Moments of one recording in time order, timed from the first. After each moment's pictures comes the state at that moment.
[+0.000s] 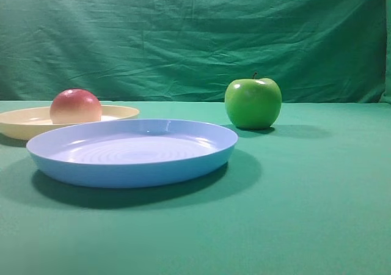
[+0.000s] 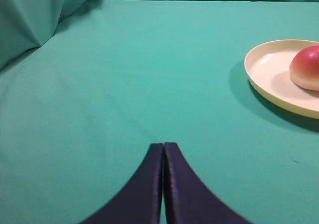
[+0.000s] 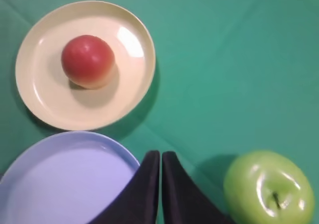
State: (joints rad) left arm 0.05 -0.02 0.01 0.33 0.38 -0.33; right arm 0.58 1.75 -1.55 0.20 0.77 -0.31
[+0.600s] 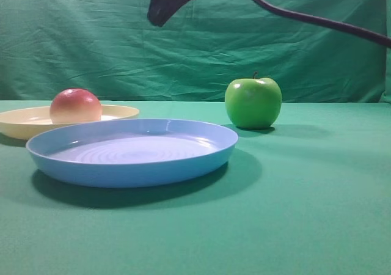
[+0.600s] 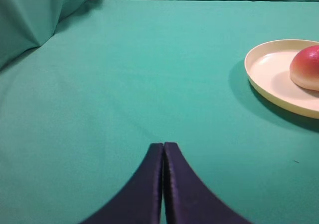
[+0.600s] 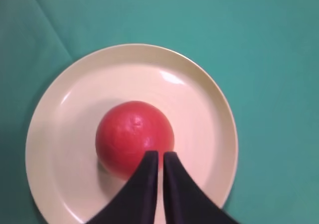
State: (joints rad) left arm 0.05 -0.02 0.01 0.33 0.38 -0.33; right arm 0.68 2.23 -1.99 0.39 0.73 -0.55
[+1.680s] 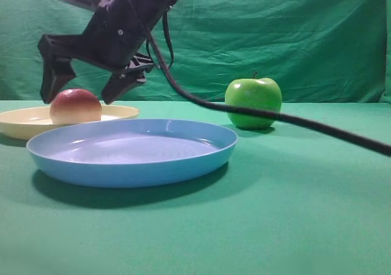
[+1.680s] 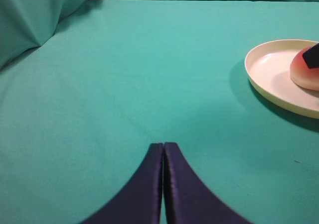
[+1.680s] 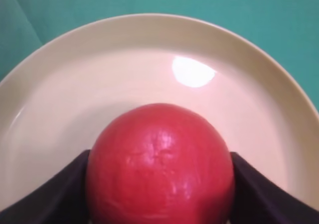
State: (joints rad) left arm 0.05 -0.02 0.01 0.33 0.38 -0.33; right arm 0.73 2.45 -2.04 0.51 0.57 -0.64
